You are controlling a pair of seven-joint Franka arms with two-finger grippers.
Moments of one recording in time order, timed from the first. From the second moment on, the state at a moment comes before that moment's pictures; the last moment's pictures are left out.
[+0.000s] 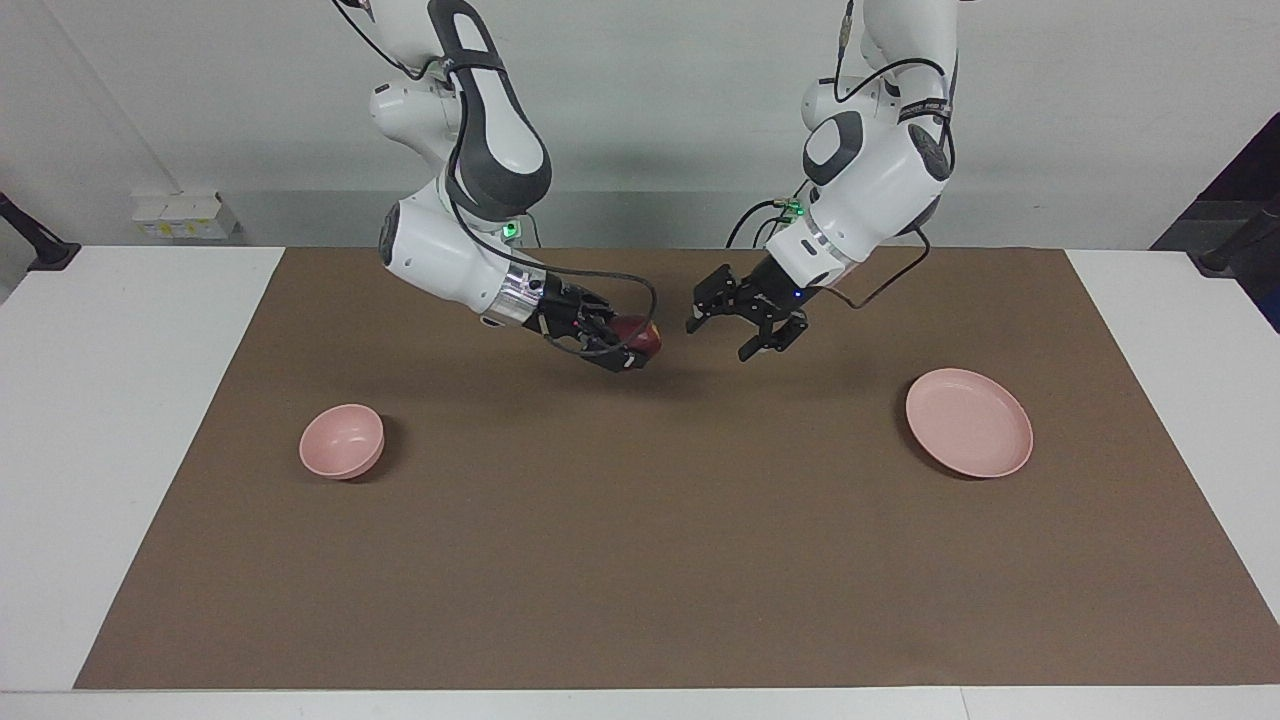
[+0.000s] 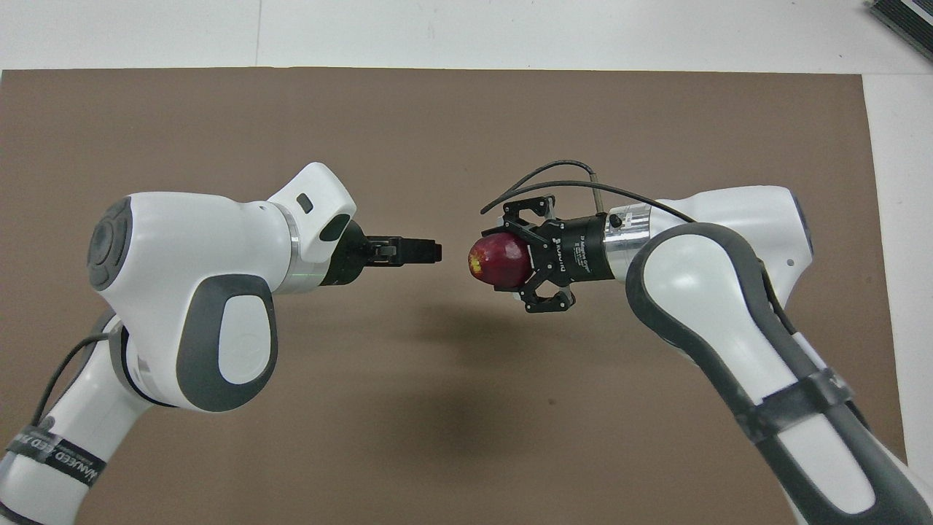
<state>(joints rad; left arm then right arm) -0.20 0.05 -0.26 -1.97 -0.59 2.30 0.03 0.33 0.14 -0.01 -1.95 1.01 2.14 0.91</state>
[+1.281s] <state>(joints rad) 0.03 0.02 -0.24 -1.54 -0.02 1.68 0.07 0.04 0.10 -0.02 -1.88 0.24 2.08 0.20</state>
